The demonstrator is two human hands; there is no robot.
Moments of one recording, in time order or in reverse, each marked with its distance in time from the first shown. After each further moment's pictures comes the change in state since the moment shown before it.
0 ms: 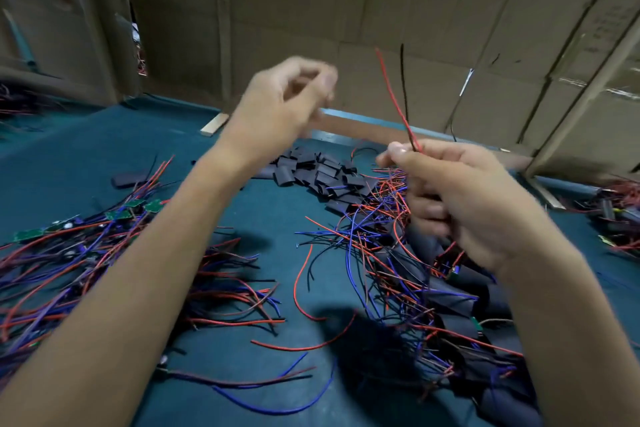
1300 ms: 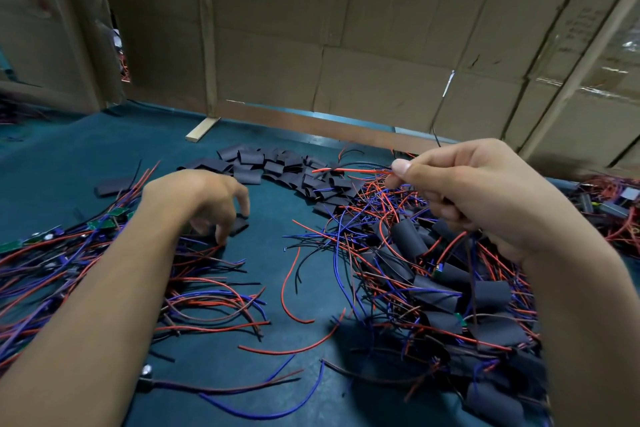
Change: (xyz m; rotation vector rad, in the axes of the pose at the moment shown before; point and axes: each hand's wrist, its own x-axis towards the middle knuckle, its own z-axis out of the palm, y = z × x) left_hand -0.011 -0.075 -0.038 1.043 -0.782 -0.836; right_hand -0.012 -0.015 -0.029 -0.367 0.056 -0.015
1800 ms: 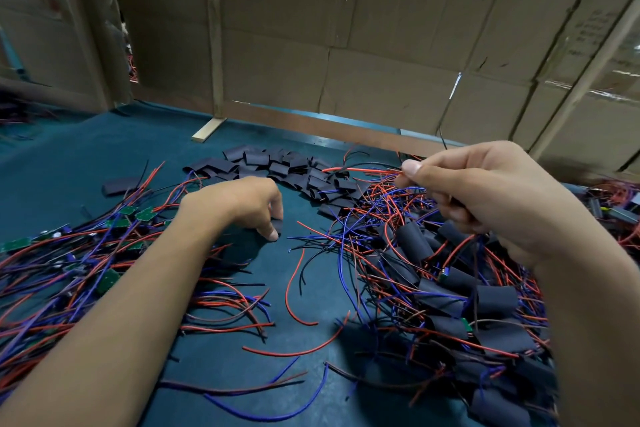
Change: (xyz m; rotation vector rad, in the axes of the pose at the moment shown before) left_hand 0.017 0.025 0.014 -0.024 0.154 0.267; right_hand 0.000 0.000 -0.001 0.030 0.012 -0.003
